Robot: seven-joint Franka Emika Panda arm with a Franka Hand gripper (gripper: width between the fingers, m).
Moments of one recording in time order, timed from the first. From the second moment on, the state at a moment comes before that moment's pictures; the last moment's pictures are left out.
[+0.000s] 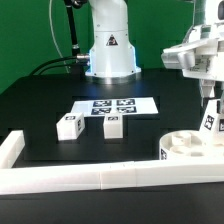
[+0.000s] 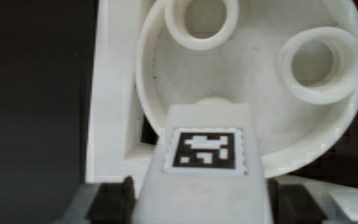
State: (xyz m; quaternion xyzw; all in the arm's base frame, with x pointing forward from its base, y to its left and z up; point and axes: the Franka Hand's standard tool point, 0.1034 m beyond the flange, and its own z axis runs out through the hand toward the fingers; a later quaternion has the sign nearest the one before) arm 0.622 0.120 0.084 0.66 0.74 0.03 0.11
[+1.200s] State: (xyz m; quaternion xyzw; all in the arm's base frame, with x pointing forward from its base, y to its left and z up) arm 0.621 0.129 0.084 0.96 0.28 0.08 0.05
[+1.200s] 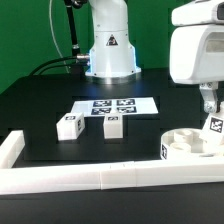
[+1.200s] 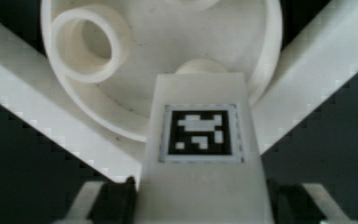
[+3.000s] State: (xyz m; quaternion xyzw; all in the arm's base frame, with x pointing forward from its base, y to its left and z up) arm 0.616 0.118 0.081 0.83 -0.54 0.09 -0.11
